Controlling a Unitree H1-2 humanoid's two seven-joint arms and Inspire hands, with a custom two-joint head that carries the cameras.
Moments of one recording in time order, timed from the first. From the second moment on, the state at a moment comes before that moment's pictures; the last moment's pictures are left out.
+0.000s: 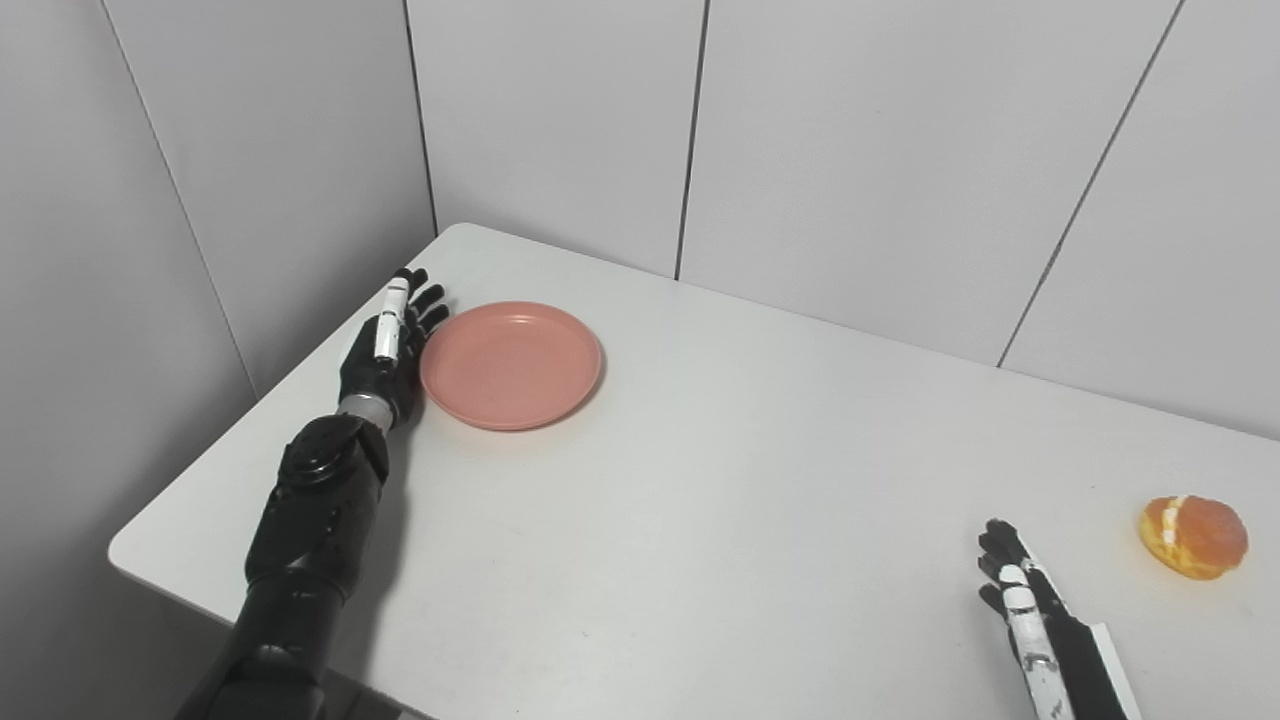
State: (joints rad) left arm -0.40 0.37 0.37 0.49 -0.39 0.11 -0.06; right arm -0.05 -0.06 0.13 -0.16 -0.09 0.17 0.13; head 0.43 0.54
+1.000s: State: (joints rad) left arm -0.37 0.23 0.22 0.33 -0.38 0.18 -0.11; right arm -0.05 -0.05 0.14 -0.15 -0.10 0.16 0.12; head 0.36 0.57
